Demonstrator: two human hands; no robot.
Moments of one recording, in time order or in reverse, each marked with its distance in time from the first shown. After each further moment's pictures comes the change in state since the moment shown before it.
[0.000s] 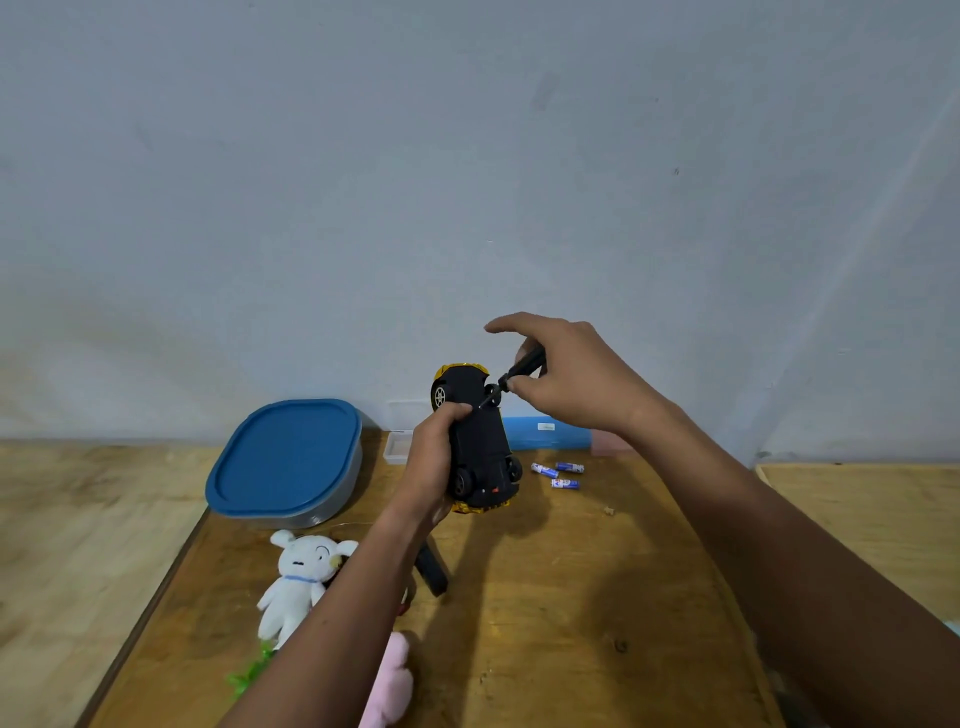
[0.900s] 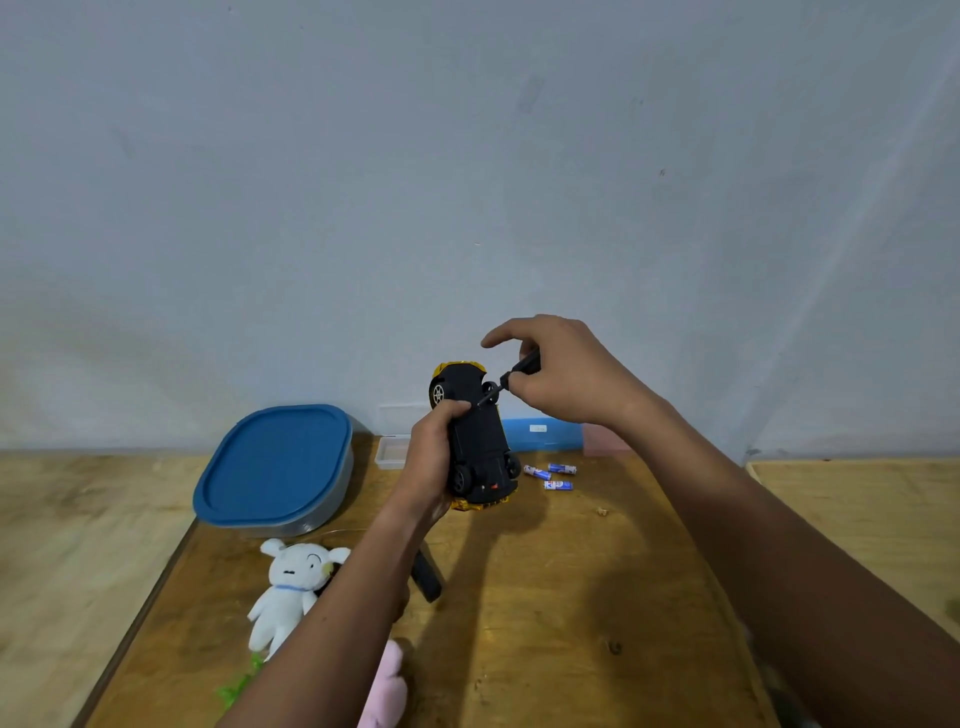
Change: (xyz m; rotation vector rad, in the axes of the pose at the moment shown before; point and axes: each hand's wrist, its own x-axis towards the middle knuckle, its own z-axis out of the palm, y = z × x) left_hand 0.006 0.003 0.009 -0.066 -0.018 -0.032; right_hand 0.006 0.003 -0.004 -0.045 0.009 0.033
